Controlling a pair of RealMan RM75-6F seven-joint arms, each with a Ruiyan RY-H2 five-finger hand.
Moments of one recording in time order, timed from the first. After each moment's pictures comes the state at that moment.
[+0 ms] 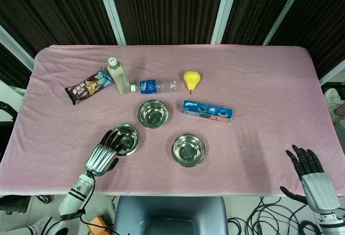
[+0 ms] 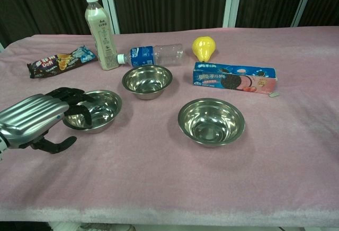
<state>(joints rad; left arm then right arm) -0.48 -1.64 -0.01 -1.26 1.50 1.16 0.32 -0.02 -1.21 -0.07 -1.42 -1.71 1.60 0.05</state>
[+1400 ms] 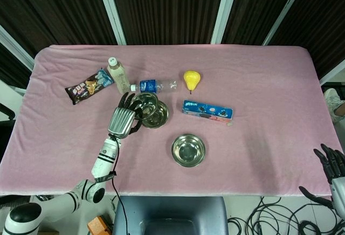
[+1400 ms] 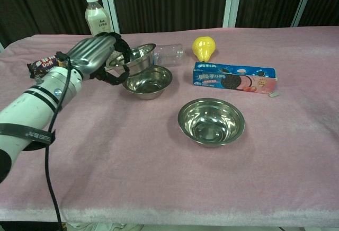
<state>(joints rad) -0.78 -1.93 -0.31 -0.89 1.37 1.11 0.15 -0.07 -1.13 -0.05 -1.38 -1.69 1.73 0.28</state>
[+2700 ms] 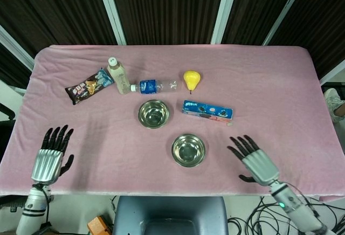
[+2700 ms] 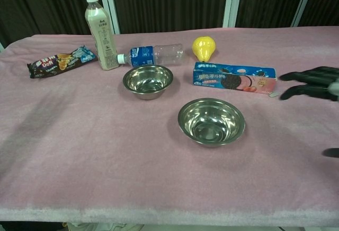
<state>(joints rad) -0.25 -1.47 0.05 -1.26 1.48 1.61 0.15 0.33 -1.32 0.02 -1.52 -1.76 1.11 -0.23</state>
